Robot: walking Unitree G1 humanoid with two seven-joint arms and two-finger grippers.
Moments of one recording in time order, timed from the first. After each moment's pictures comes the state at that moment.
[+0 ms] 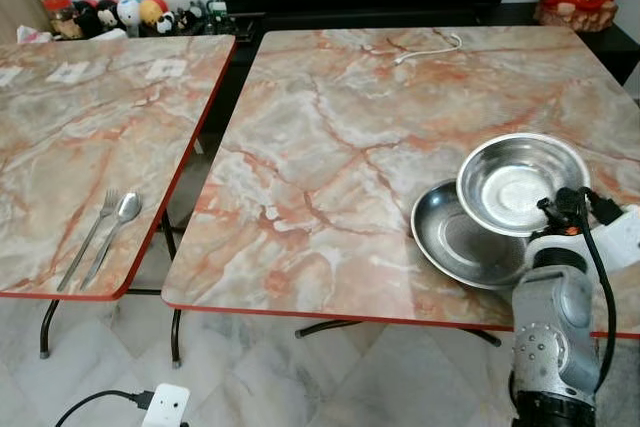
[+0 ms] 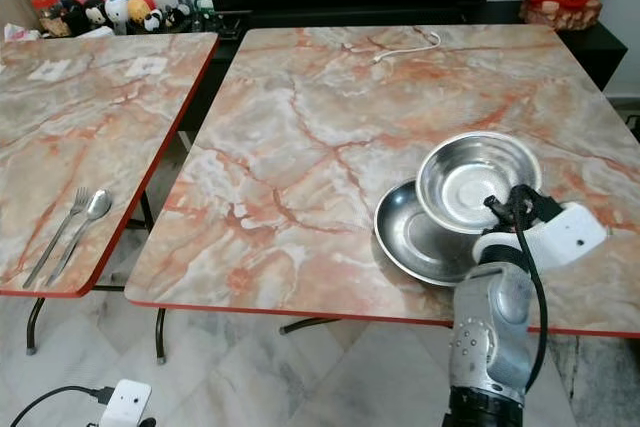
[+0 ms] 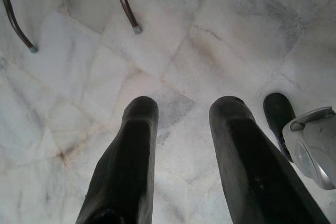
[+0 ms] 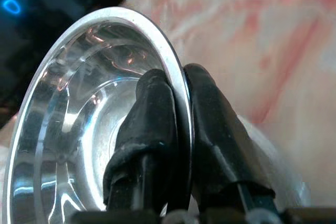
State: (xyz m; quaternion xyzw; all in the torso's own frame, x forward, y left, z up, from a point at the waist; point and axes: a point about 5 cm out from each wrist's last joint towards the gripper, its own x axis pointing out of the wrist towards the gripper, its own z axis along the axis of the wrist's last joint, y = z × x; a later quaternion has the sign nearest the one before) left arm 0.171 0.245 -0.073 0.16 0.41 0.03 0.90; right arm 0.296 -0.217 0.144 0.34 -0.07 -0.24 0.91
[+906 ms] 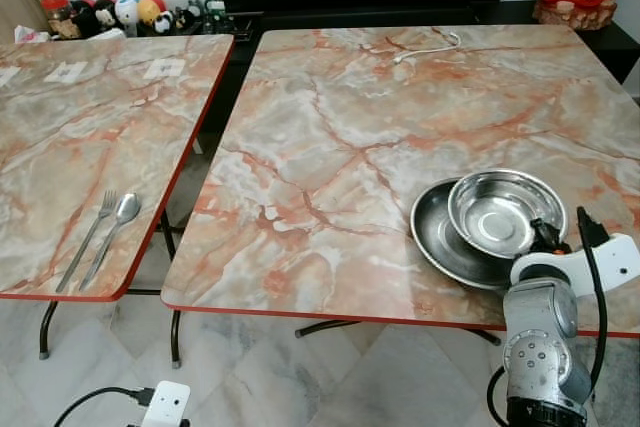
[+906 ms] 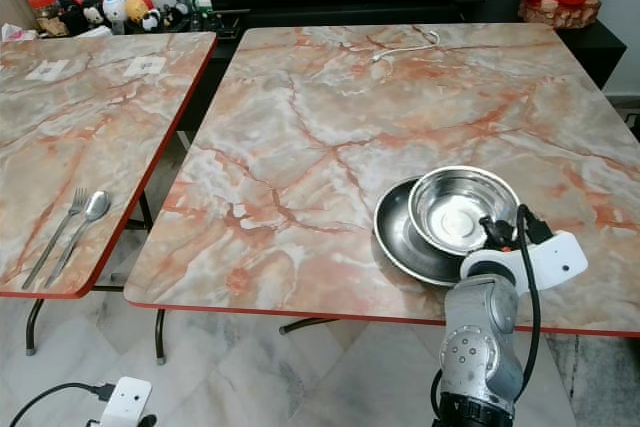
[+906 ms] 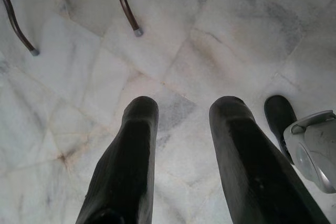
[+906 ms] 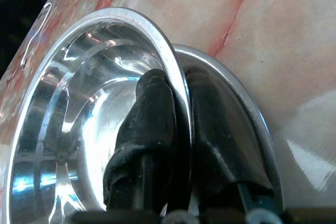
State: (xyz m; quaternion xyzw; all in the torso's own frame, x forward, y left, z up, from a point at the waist) left arm 0.175 0.245 -0.072 0.16 0.41 0.03 0.90; right arm 0.291 -0.215 0.129 0.39 0.00 -0.28 0.88
